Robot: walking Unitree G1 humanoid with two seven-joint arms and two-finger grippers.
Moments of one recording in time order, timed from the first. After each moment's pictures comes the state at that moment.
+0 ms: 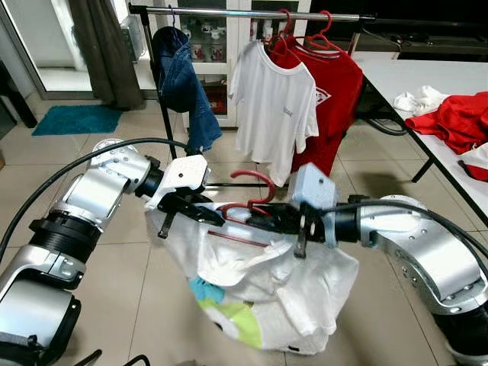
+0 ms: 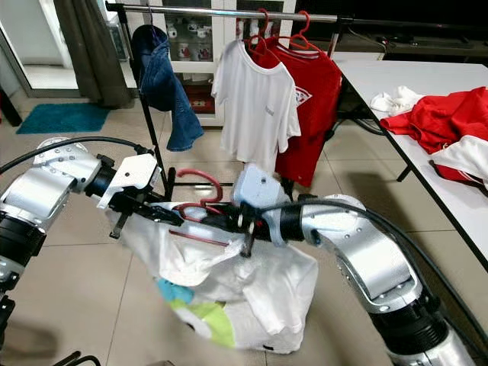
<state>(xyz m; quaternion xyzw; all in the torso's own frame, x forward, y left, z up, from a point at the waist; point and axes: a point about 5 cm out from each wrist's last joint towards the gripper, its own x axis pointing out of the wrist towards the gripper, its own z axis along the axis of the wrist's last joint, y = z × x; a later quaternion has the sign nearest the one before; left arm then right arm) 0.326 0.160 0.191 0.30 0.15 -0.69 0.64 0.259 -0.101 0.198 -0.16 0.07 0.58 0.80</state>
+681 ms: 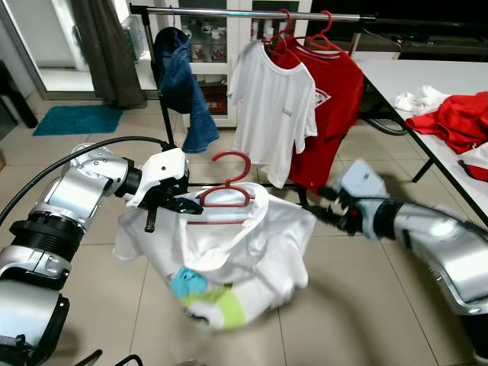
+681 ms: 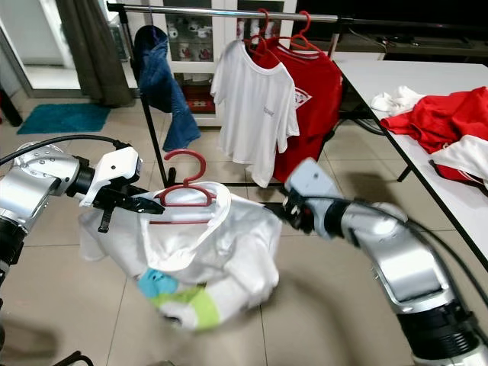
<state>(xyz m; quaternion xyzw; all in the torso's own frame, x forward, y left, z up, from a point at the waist) 0.335 0.195 0.183 0.29 0.20 -0.61 0.71 0.283 -0.172 0.157 -0.22 0.18 0.35 0.89</state>
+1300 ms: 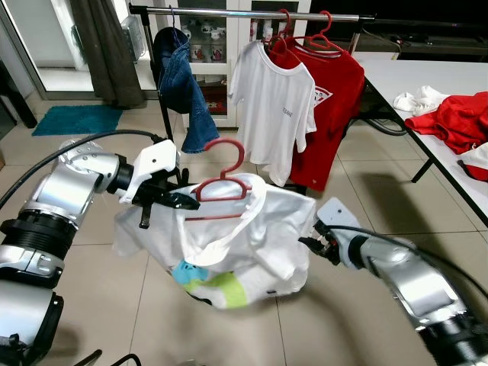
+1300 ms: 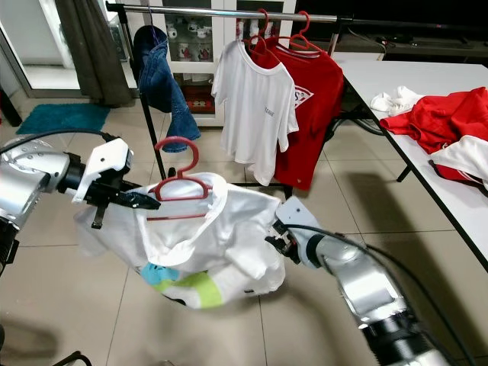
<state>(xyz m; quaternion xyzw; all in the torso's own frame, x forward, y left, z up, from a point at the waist) 0.333 0.202 0.194 0.26 0.19 -0.62 0.72 0.282 -0.165 0.079 -0.20 0.29 0.28 0.89</state>
